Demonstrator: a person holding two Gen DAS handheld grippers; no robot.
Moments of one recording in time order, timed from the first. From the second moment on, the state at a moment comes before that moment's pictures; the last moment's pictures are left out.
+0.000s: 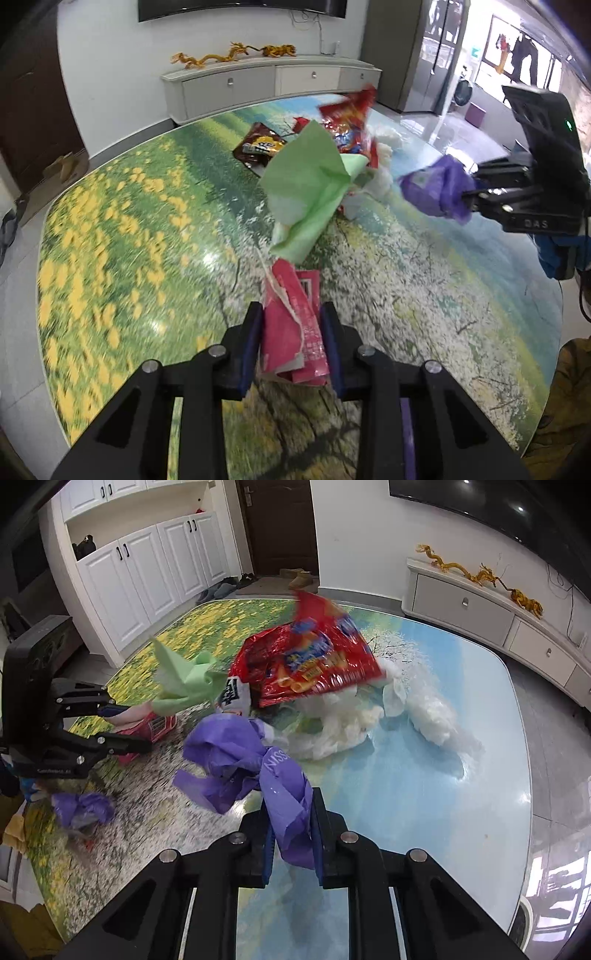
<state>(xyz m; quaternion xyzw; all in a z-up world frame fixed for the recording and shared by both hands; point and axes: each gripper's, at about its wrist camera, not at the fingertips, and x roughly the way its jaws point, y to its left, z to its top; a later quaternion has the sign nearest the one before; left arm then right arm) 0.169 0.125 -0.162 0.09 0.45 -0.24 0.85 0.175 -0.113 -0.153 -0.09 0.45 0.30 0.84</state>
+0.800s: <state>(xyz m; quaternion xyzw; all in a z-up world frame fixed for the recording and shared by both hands) 0.105 0.035 -0.042 0.07 0.37 -0.25 0.89 0.086 -0.288 -0.110 0.03 0.39 0.18 0.90</state>
